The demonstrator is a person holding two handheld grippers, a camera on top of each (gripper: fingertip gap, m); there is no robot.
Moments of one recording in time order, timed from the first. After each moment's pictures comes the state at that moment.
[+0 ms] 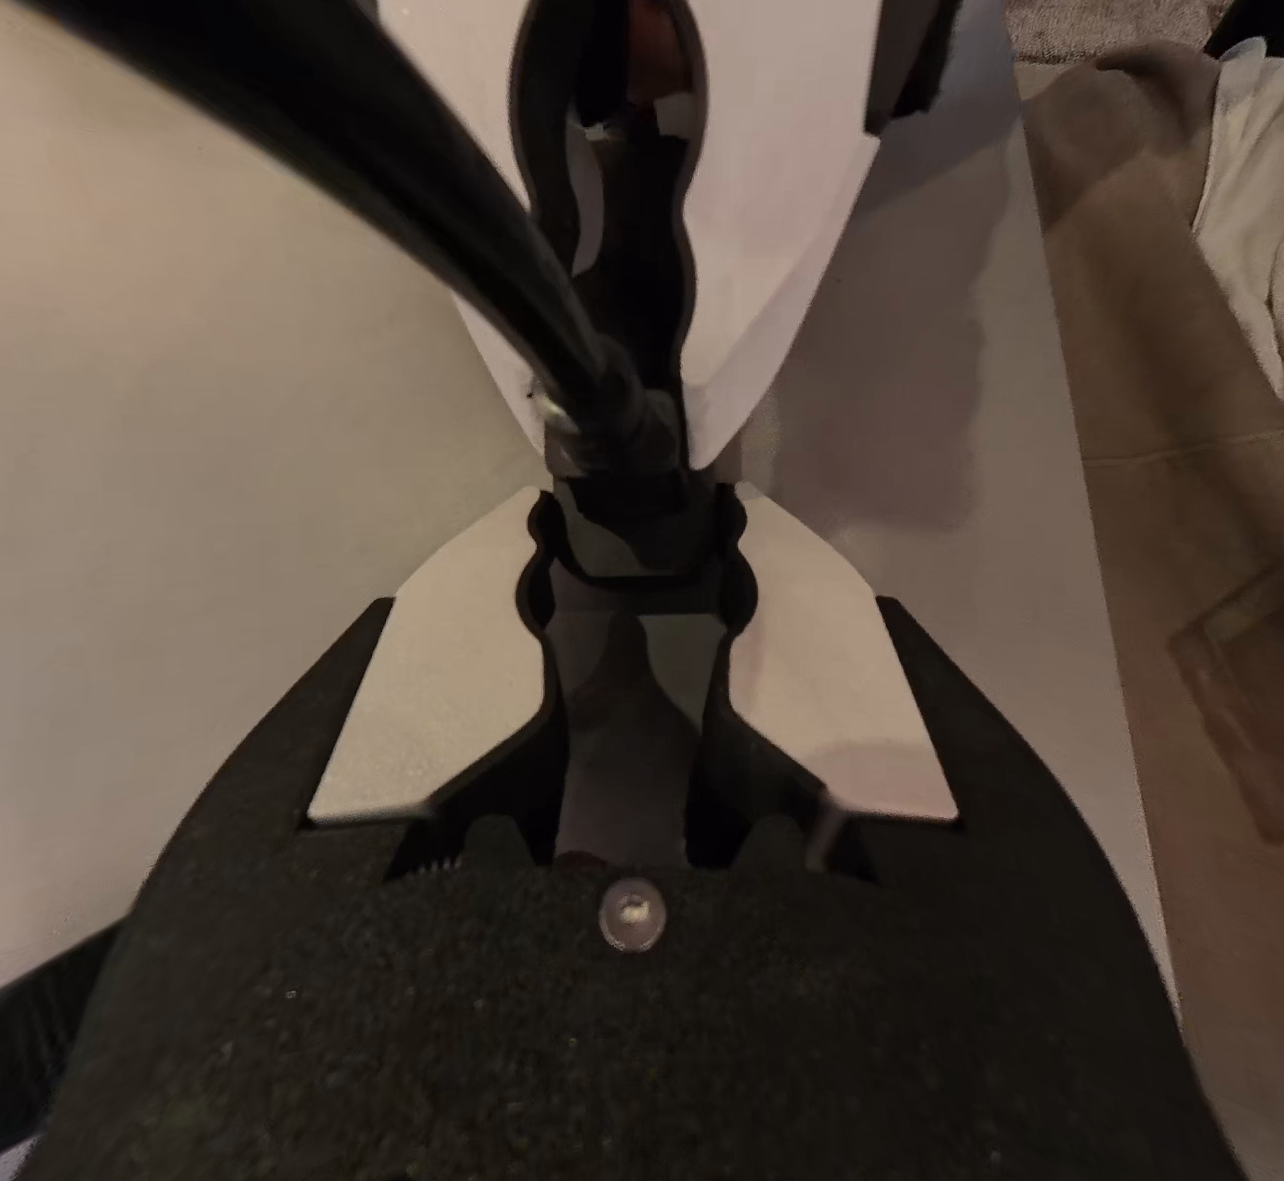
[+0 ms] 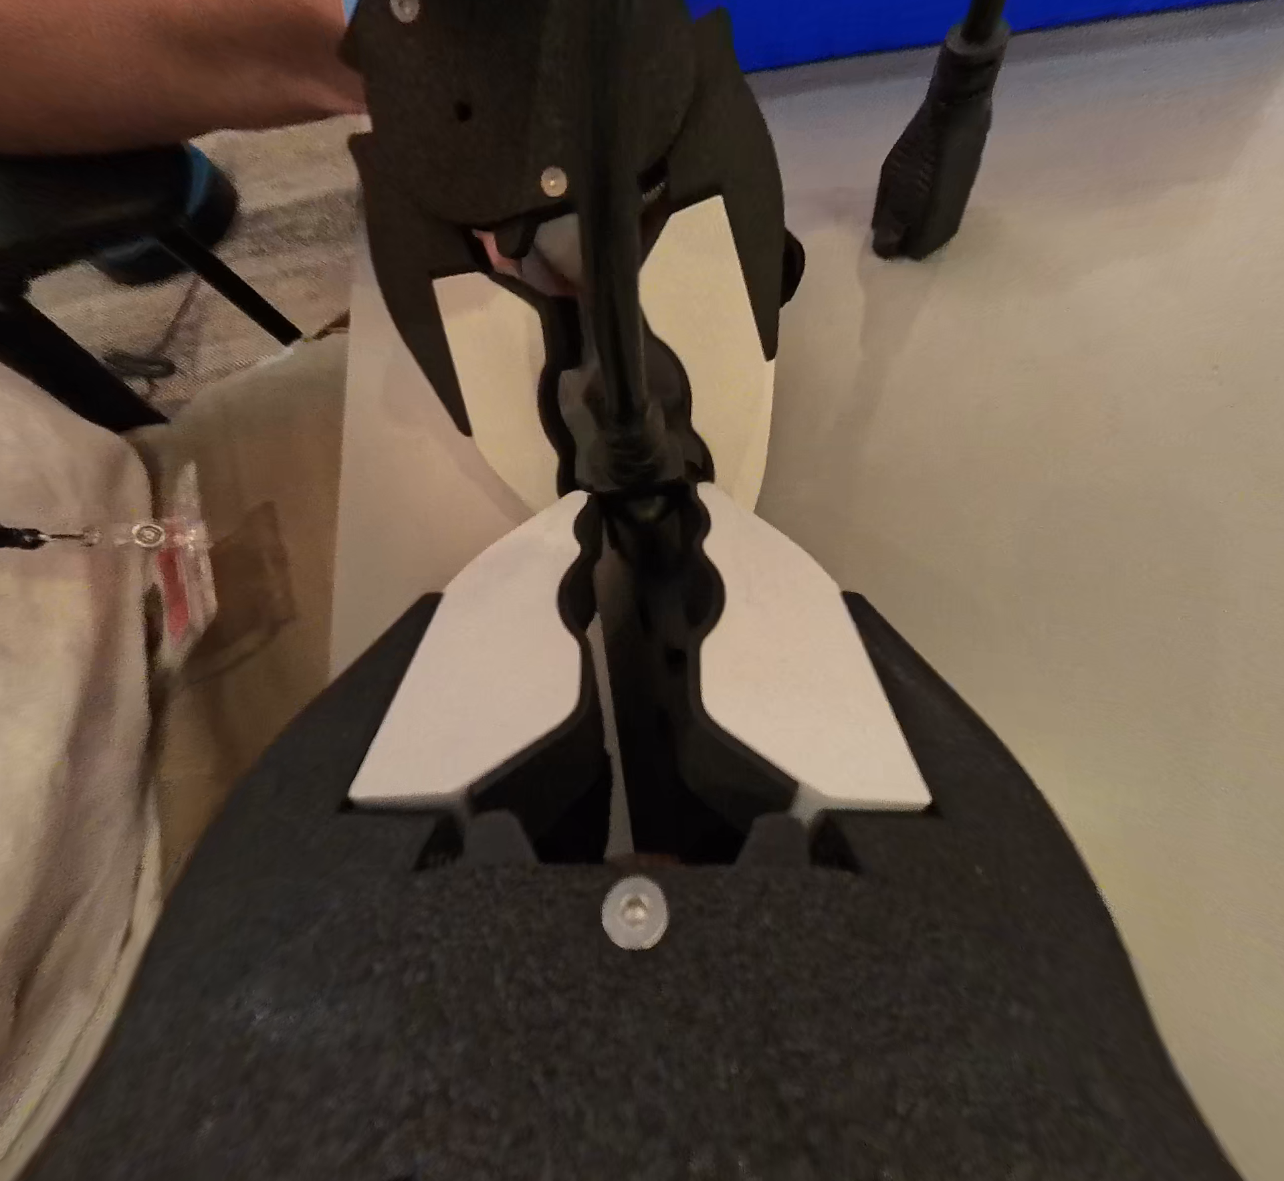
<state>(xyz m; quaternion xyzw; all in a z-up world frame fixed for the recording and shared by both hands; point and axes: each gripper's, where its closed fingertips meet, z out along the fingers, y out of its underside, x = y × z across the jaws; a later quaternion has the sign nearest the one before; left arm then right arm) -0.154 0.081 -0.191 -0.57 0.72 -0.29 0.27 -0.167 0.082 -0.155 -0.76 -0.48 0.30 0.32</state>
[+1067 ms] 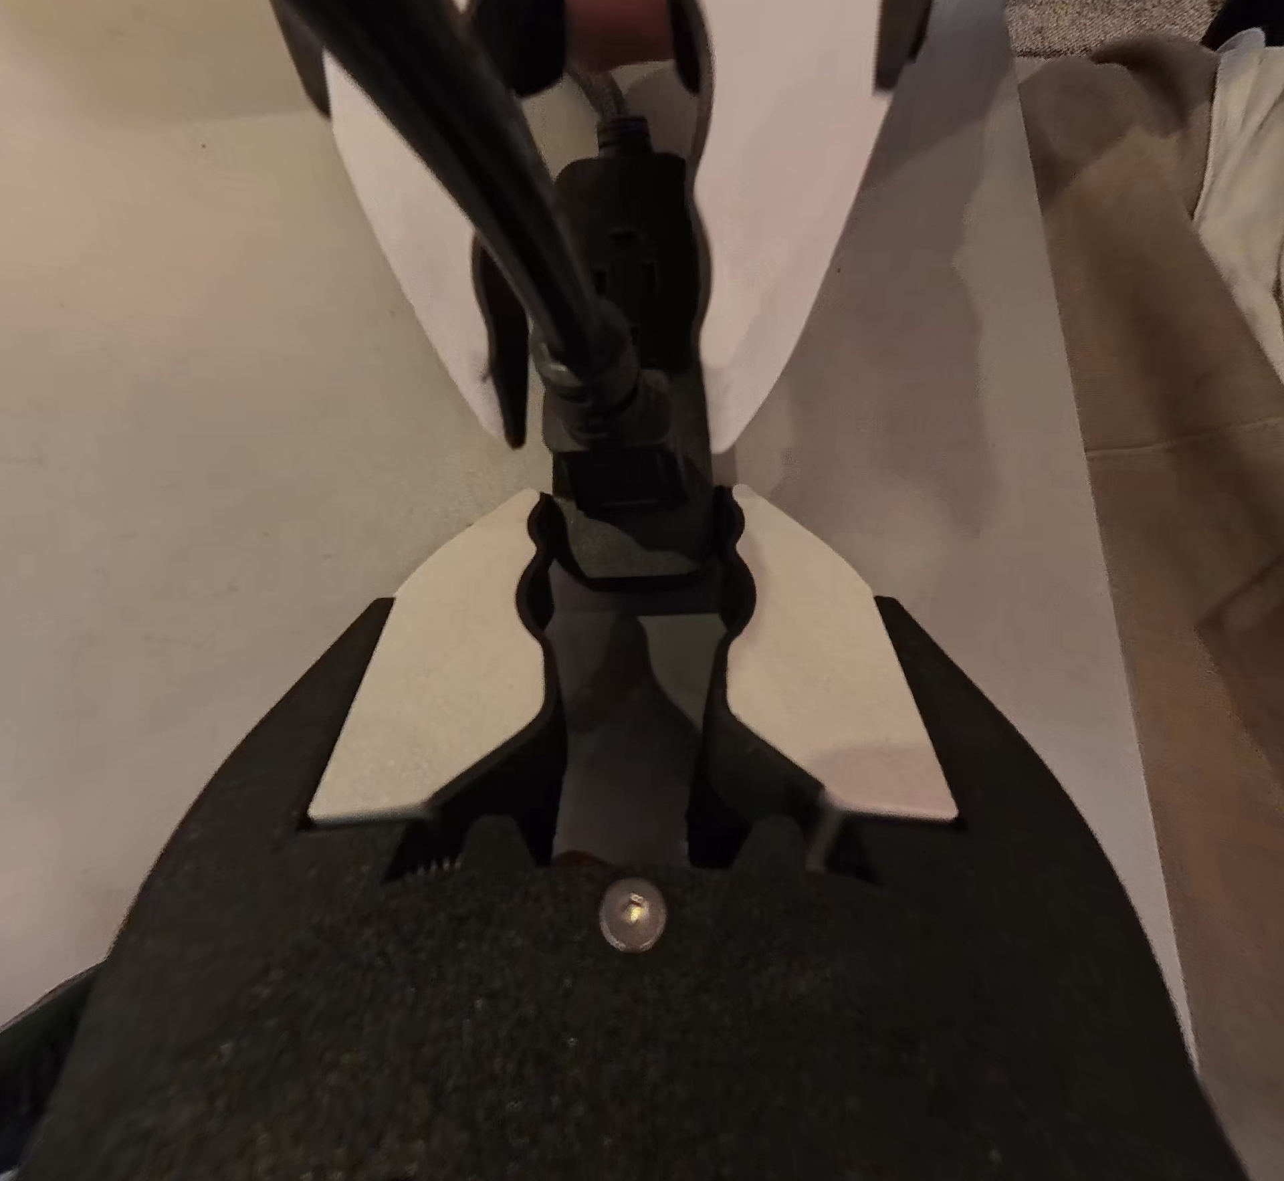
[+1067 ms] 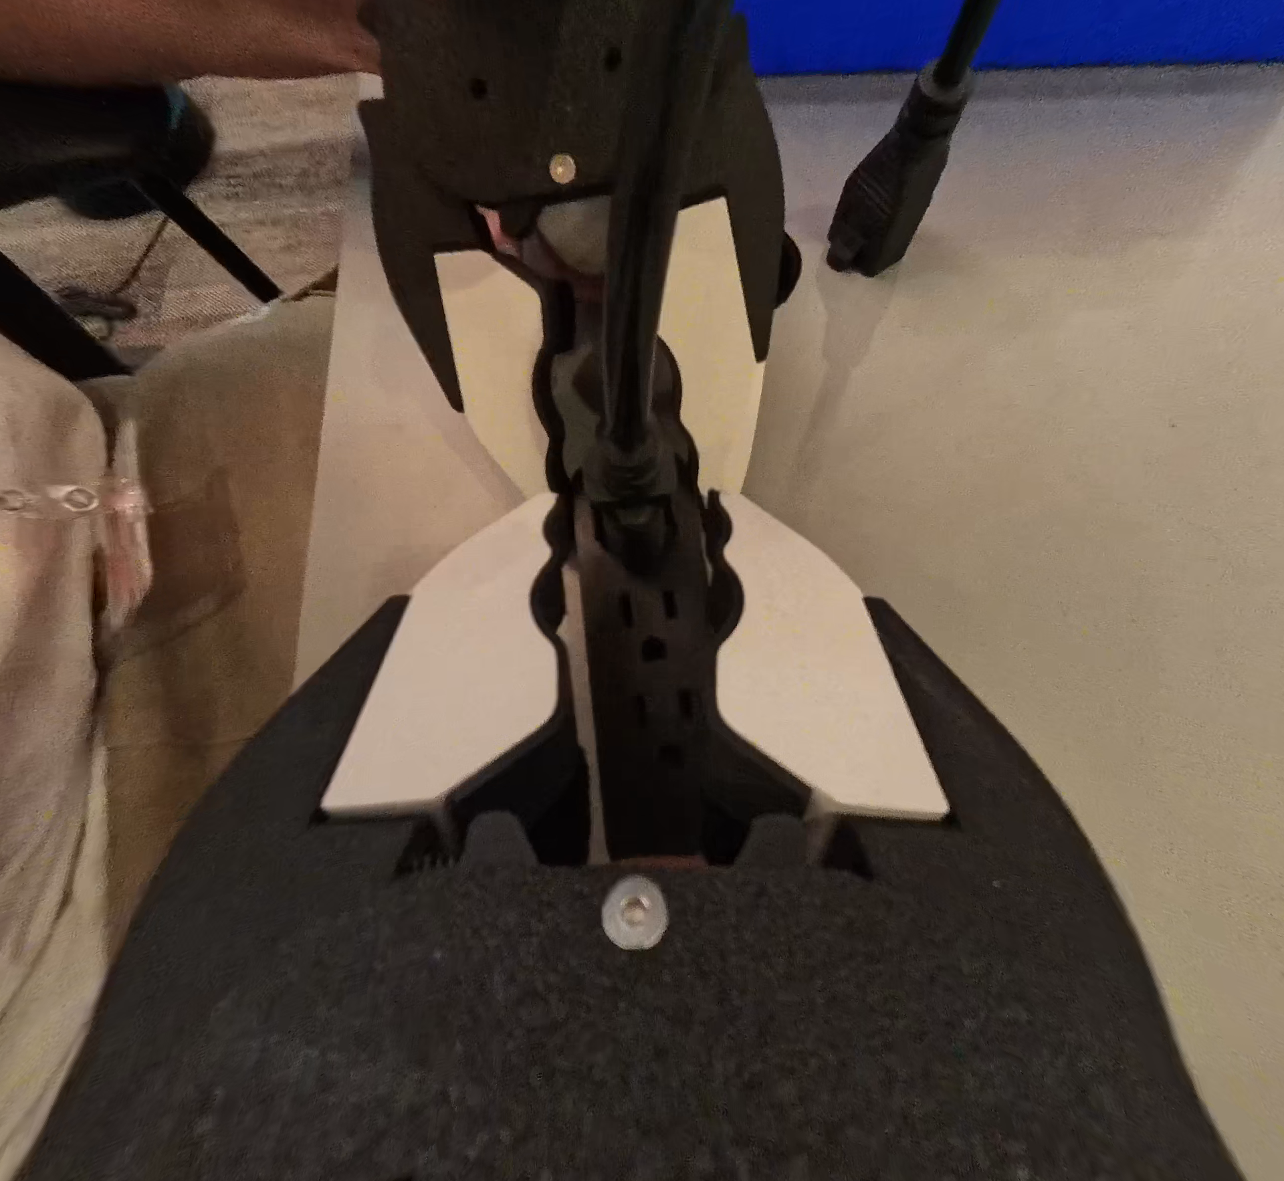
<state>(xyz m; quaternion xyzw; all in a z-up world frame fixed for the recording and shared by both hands) -0.157 0.082 -0.191 -0.57 0.72 -0.29 0.27 -0.161 0.086 -0.153 -0.74 -0.52 0.28 0.33</state>
